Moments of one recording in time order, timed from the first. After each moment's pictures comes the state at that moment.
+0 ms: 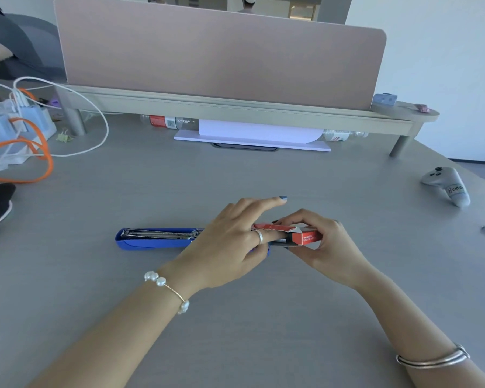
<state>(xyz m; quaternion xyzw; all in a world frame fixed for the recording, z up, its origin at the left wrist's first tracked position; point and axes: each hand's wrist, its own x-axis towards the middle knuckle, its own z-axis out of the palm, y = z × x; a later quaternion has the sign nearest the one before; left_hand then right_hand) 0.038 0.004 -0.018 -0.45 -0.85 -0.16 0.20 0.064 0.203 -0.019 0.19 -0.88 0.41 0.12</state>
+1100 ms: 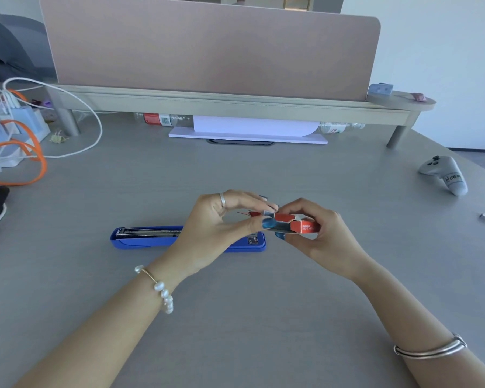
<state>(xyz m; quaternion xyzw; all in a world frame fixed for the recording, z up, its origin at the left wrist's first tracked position) 0.043 0.003 -0.001 -0.34 -0.68 -0.65 0.01 0.065 0.201 -0.015 0.18 -0.87 0.44 0.14</state>
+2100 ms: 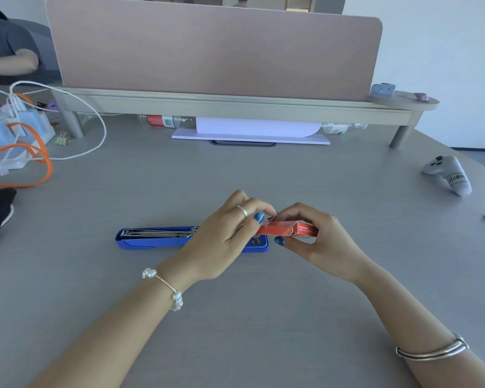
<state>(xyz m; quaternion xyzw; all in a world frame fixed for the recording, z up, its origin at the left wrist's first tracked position) 0.043 0.003 -0.010 -0.35 -0.84 -0.42 0.05 0.066 0.197 -0.016 0.19 -0.87 0.45 0.10</state>
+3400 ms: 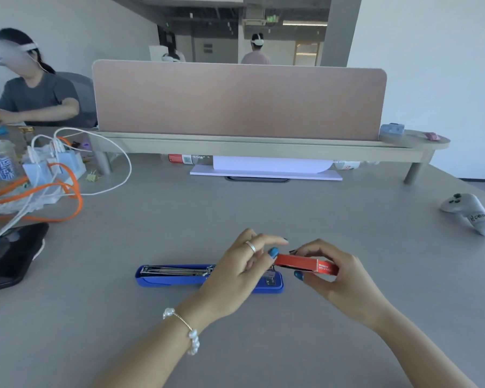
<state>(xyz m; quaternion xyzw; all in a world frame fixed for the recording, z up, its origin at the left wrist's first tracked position) 0.037 0.004 -0.012 -0.31 -0.81 -0.50 0.06 0.066 0.199 -0.012 0.15 -0.86 0.47 0.14</state>
